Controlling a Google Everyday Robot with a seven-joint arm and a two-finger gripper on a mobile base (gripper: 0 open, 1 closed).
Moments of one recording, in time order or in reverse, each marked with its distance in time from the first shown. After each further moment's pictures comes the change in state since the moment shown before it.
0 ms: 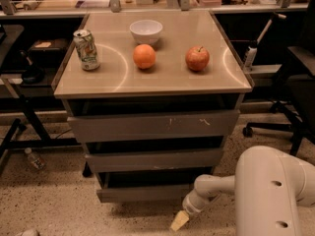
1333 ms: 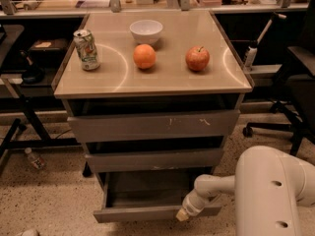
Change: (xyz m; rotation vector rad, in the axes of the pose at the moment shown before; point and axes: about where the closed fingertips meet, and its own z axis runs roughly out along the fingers) arm 0.000 0.000 0.000 0.000 0.000 0.000
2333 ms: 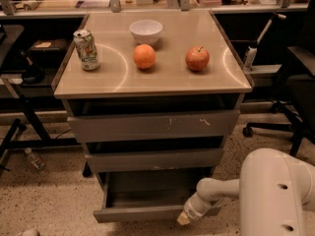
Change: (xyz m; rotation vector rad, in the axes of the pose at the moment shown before) arm 0.014 0.011 0.002 -0.020 -0.003 0.030
